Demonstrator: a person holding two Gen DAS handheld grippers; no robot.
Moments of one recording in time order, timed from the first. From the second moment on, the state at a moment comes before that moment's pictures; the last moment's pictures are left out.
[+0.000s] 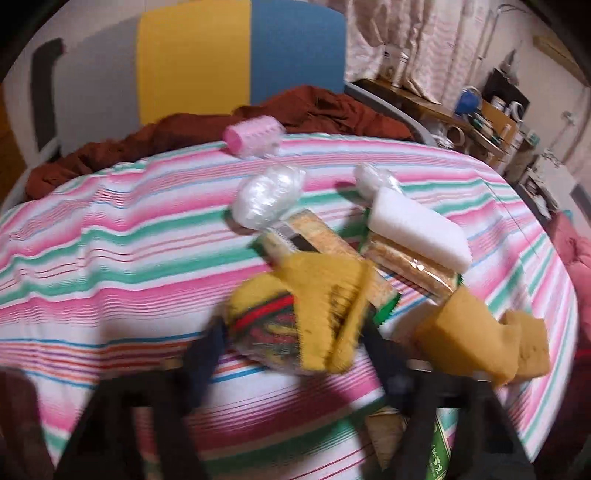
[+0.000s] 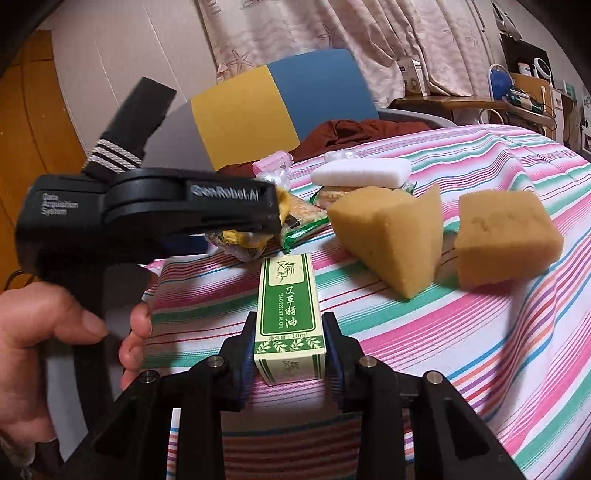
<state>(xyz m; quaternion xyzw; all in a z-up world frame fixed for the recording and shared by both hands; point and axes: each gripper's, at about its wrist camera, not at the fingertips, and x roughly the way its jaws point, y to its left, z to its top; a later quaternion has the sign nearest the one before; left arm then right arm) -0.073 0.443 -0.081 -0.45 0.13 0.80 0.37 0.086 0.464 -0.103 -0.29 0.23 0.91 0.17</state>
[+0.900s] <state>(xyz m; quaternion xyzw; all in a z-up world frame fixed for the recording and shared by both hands) -0.058 0.236 -0.023 -0.40 -0.02 0.85 0.34 0.080 0.460 -0.105 -0.30 0.21 0.91 0.18</state>
